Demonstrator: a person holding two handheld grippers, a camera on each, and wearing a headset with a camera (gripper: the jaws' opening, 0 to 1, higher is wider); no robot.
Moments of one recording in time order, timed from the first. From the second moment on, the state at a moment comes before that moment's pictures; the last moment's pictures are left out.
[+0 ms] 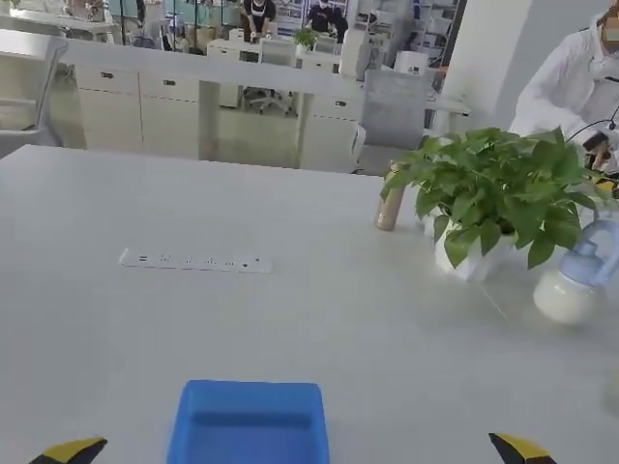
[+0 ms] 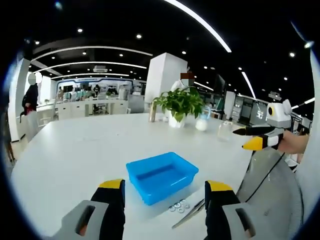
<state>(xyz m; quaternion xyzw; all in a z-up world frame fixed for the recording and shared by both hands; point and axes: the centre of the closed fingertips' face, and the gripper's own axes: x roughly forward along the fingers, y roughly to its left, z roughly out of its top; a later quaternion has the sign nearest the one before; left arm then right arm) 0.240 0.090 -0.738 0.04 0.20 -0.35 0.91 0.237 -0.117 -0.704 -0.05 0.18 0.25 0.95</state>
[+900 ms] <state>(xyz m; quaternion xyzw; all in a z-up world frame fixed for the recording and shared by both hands) 0.212 0.075 -0.859 0.31 0.37 -0.53 0.70 0.218 -0.092 -0.736 -0.10 0.24 0.32 0.91</state>
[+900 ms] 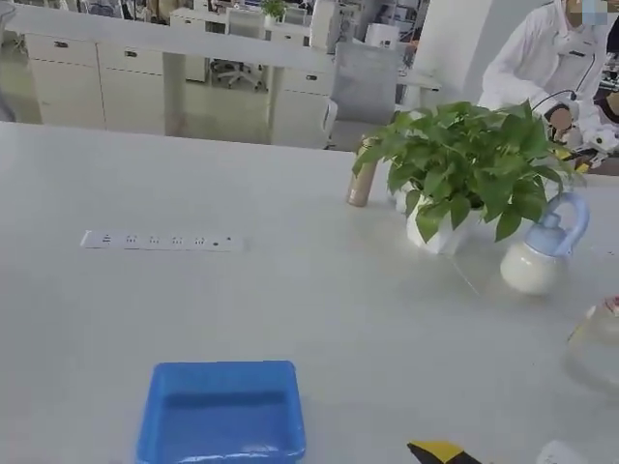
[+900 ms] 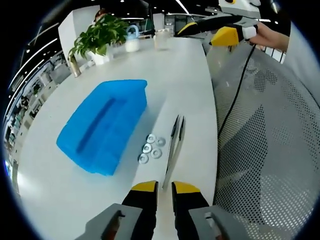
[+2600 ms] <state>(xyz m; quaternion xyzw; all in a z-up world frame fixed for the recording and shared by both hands) 0.161 0.006 -0.767 0.33 0.29 -0.53 0.72 0.178 -0.011 -0.843 -0.32 0.28 0.66 0.62</state>
